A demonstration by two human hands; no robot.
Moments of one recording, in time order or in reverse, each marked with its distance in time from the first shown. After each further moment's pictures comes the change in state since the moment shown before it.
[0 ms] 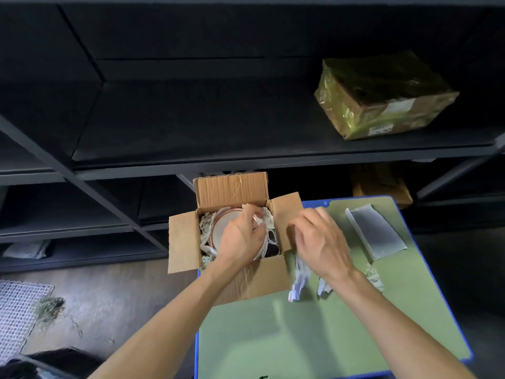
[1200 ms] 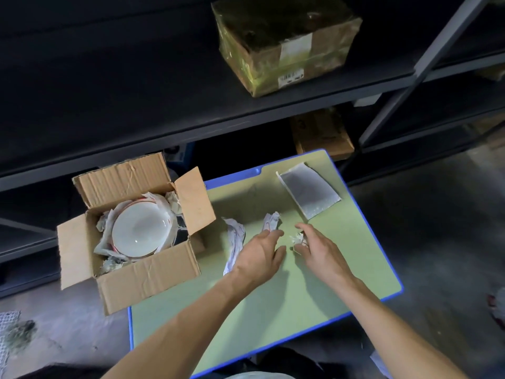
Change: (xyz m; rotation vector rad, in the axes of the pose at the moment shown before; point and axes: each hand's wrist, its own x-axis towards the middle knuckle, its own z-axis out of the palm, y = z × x) left_hand -0.049 0.068 0.198 0.289 -0.499 0.242; right_hand -0.156 0.155 0.017 0.400 -0.384 0.632
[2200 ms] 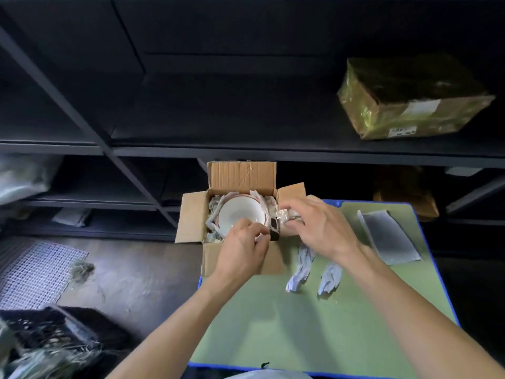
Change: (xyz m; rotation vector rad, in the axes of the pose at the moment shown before) left_hand -0.119 -0.086 -0.126 -0.171 0.622 -0.281; right_hand 0.019 -0.241 -0.023 -0.277 -0.049 -0.629
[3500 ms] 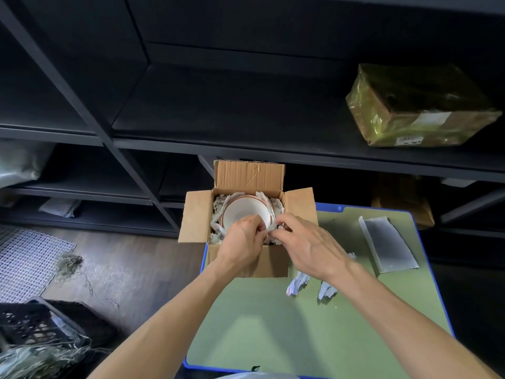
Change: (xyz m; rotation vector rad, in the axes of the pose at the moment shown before) left_hand 0.036 -0.040 0.013 -0.014 -0.034 0.090; right_hand 0.003 0.002 0.050 -0.281 -0.050 -0.300
